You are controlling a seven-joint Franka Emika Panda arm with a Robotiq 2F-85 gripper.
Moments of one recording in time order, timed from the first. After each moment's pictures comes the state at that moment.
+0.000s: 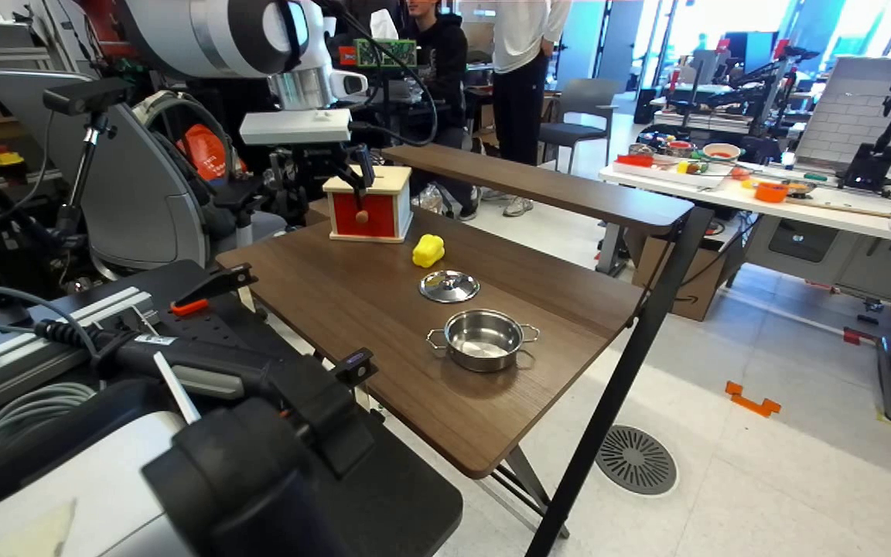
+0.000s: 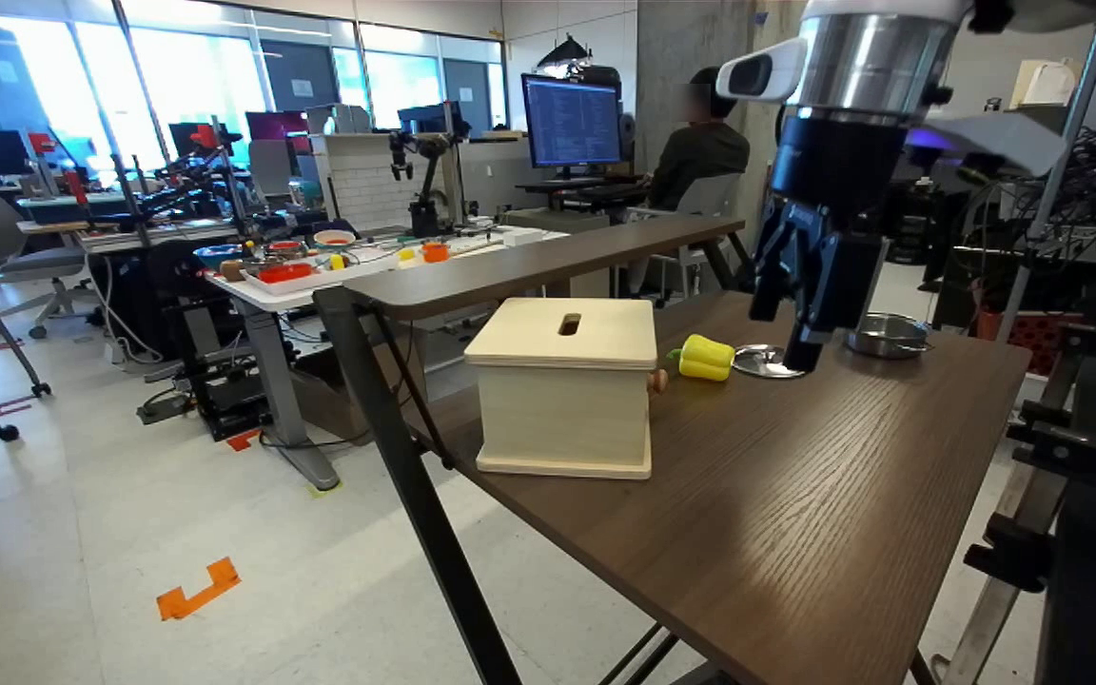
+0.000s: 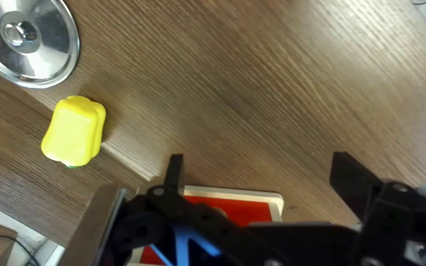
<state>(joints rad) 0.24 0.40 0.07 -2.33 -0.19 2.88 -0.30</state>
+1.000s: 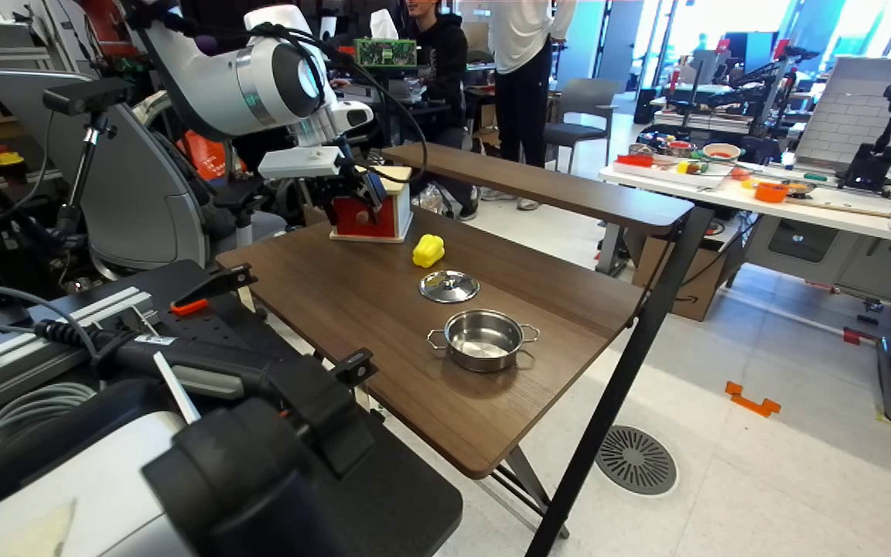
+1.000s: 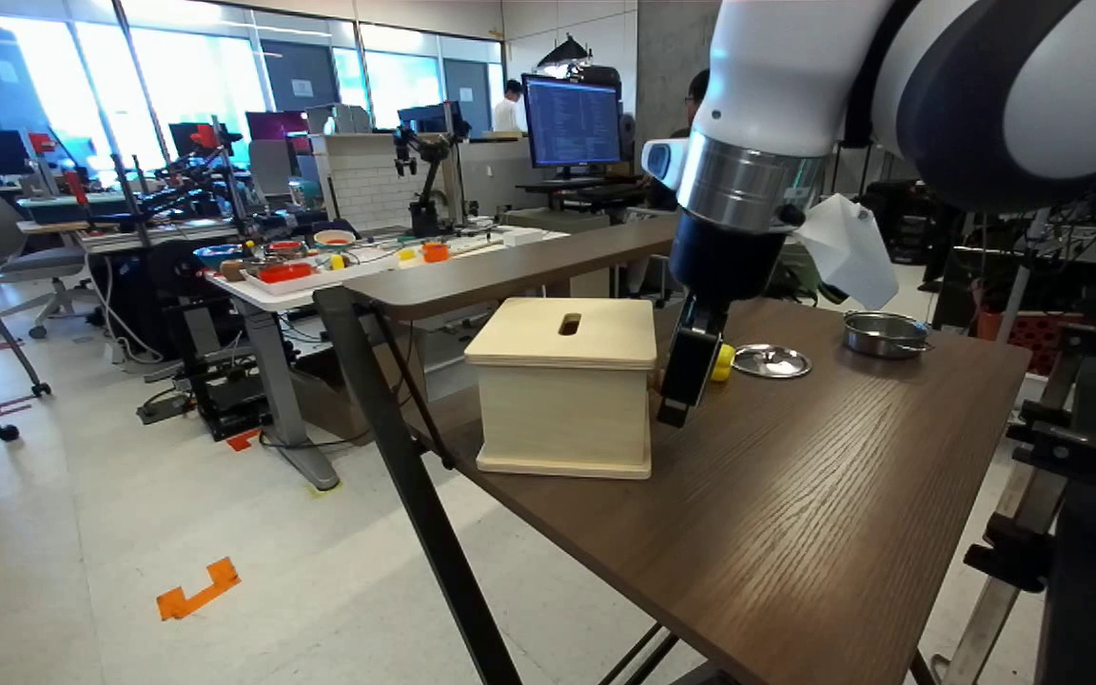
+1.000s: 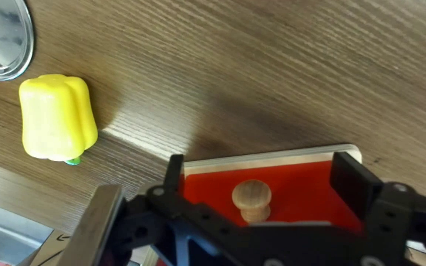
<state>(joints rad) 0.55 0.67 -0.19 -2.08 -0.31 2.97 0.24</state>
